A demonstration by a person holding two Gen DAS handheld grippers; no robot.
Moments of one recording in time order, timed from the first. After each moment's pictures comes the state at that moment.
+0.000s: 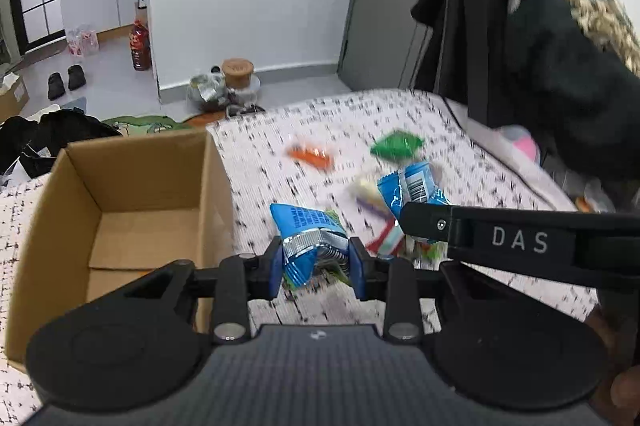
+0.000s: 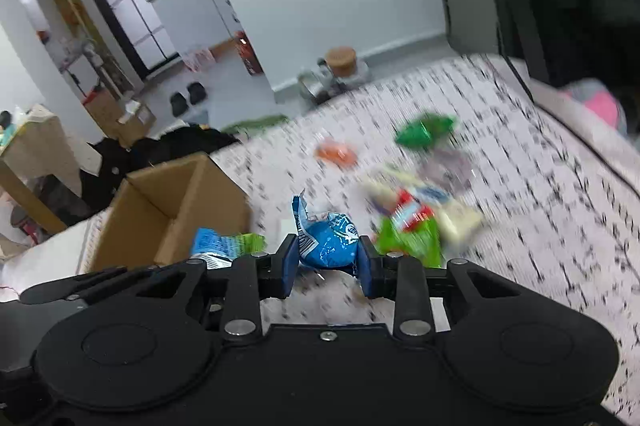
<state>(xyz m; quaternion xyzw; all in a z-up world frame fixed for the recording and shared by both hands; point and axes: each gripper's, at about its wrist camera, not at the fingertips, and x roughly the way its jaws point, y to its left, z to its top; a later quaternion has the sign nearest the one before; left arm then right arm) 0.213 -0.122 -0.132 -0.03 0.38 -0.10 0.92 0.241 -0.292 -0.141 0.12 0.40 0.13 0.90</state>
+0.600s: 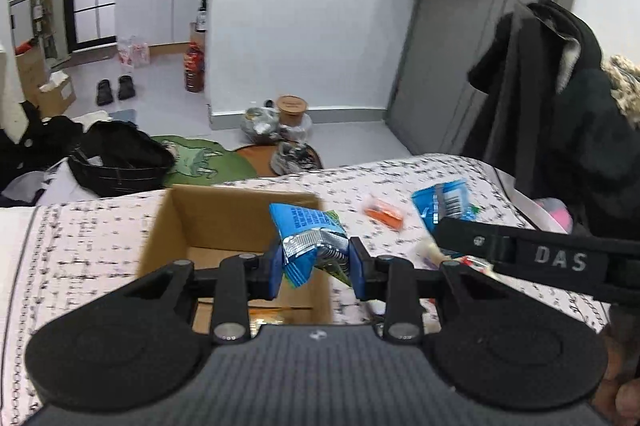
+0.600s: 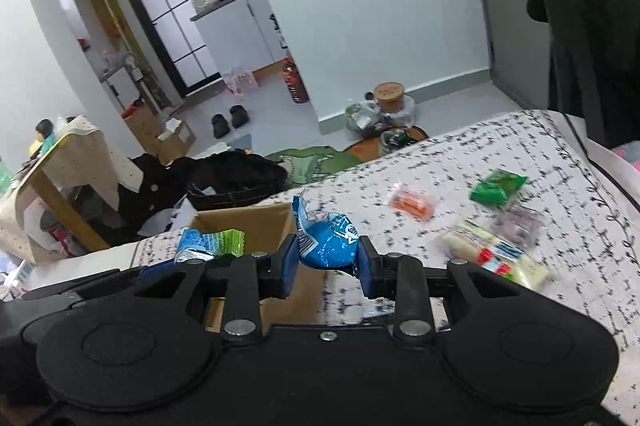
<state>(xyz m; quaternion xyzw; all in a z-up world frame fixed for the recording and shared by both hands) 0.210 -0.048 -0.090 -0.06 0.34 -0.03 0.94 0.251 -0.243 -0.110 0.12 0.36 0.18 0.91</state>
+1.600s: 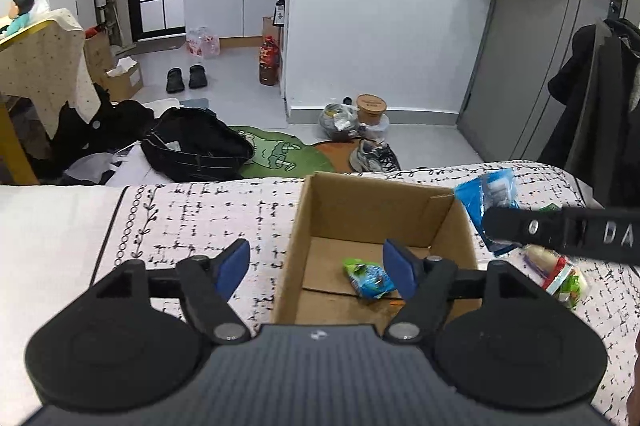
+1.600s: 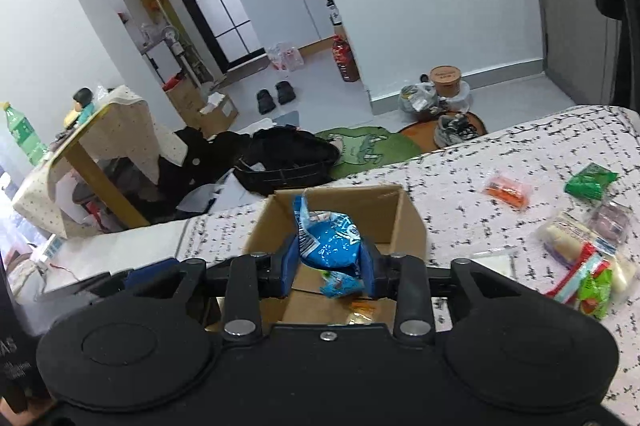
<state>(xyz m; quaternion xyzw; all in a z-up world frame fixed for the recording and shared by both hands) 0.196 0.030 -0.099 -0.06 0.35 0.06 0.93 0.255 -0.170 -0.109 0.12 0.38 0.24 0.89</state>
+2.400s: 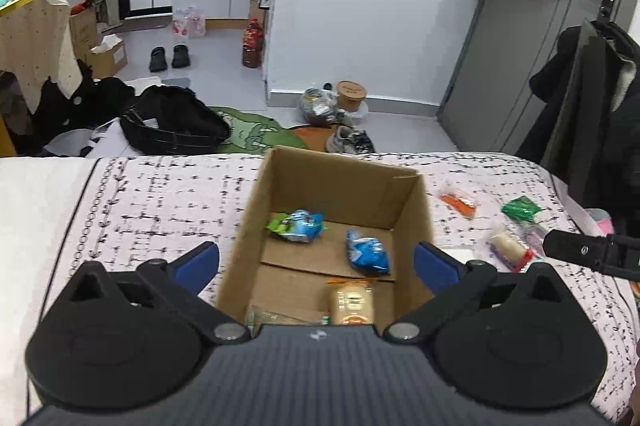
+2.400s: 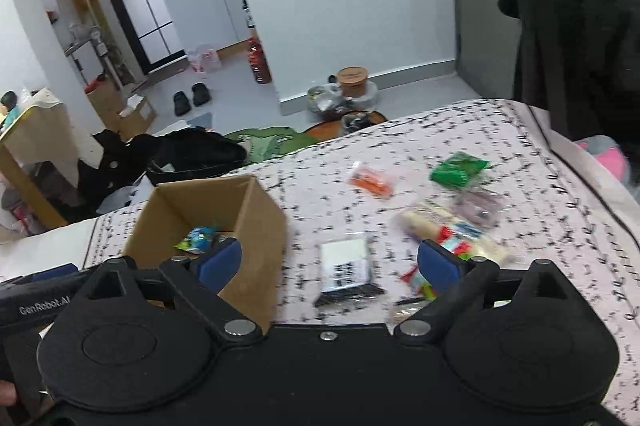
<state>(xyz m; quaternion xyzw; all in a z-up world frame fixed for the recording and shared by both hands) 0.190 0.008 -0.105 -0.10 0.36 0.03 0.93 0.237 -0.248 -0.115 0.07 0.39 0.11 0.91</state>
